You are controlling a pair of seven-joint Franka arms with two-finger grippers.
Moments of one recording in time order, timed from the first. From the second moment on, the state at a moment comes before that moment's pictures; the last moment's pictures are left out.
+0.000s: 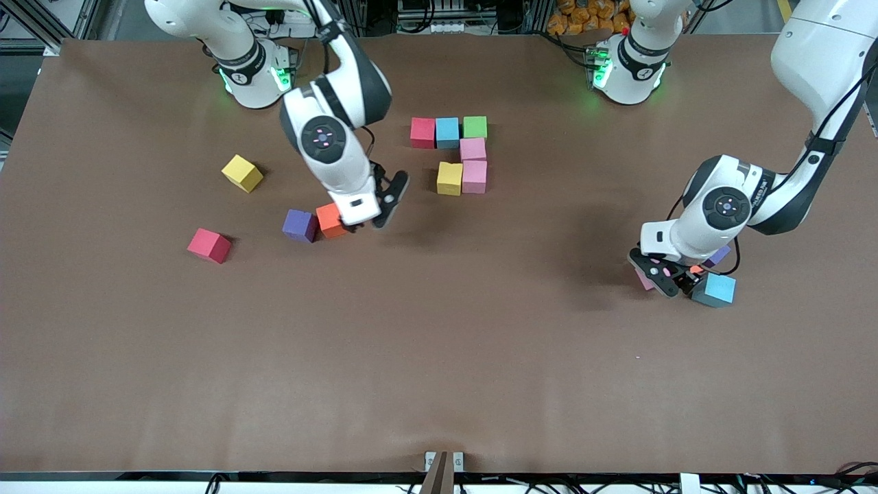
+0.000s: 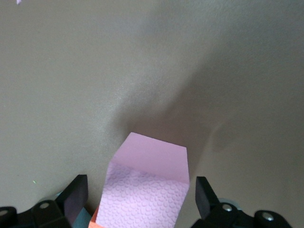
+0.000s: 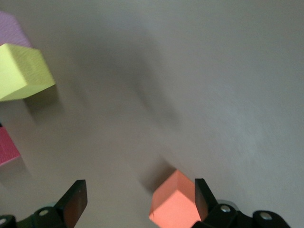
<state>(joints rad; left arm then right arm) 0.55 0.50 -0.64 -2.12 0.70 2.44 0.36 1.13 0.32 -0.56 -1.97 0.31 2.12 -0.57</state>
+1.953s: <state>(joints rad) 0.30 0.50 -0.78 -1.98 0.42 2.30 -0.44 0.96 0.31 -0.42 -2.30 0.41 2.54 -0.04</state>
